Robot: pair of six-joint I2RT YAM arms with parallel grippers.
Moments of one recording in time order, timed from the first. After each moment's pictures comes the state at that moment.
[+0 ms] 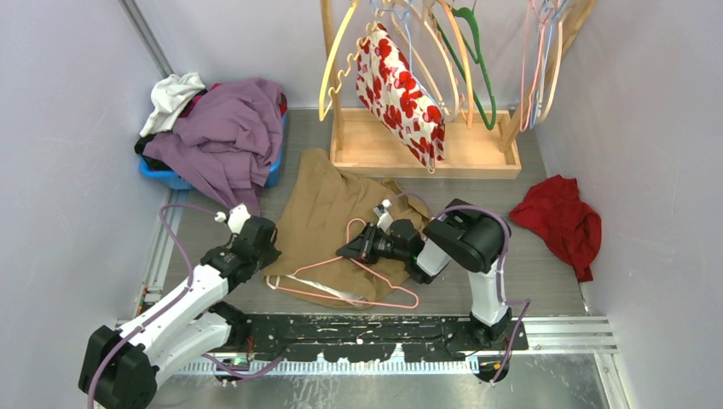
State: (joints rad) left arm -0.50 0.87 0.46 -0.52 -0.39 -0.94; right arm 0.77 1.96 0.47 1.22 -0.43 1.22
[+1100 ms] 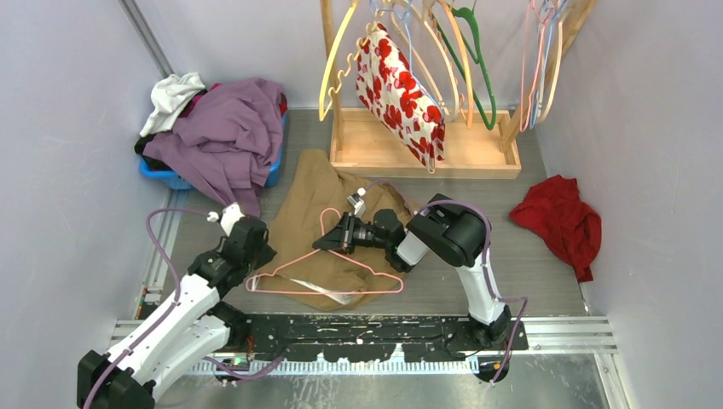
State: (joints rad) left arm -0.48 0.75 0.48 -0.60 -0.36 -0.91; right arm 0.81 2.11 0.69 1.36 -0.59 1.32
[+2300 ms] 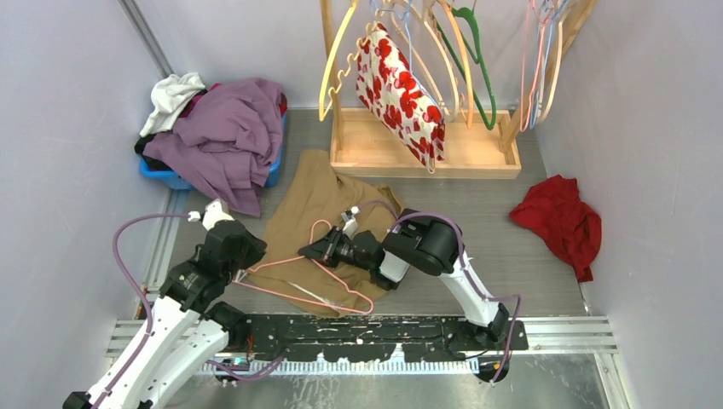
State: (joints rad) left arm -0.48 0.55 0.62 -0.78 -0.33 -0.89; right arm 0.99 2.26 0.76 1.41 -0.17 1.41
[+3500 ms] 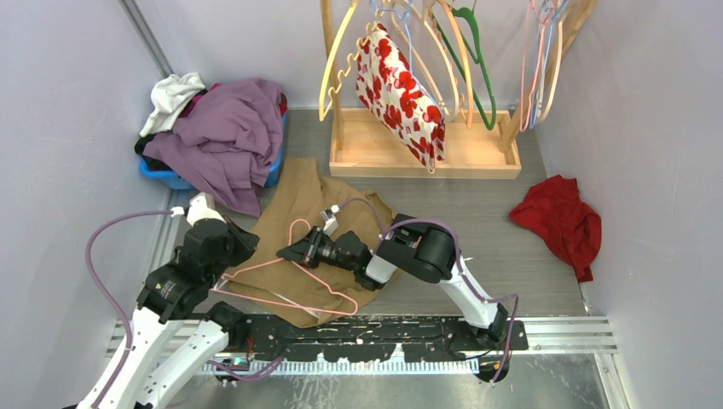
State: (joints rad) left arm -0.48 0.52 0.77 -0.89 -0.31 -0.86; right arm 1.09 2.26 0.89 1.38 -0.14 1.42
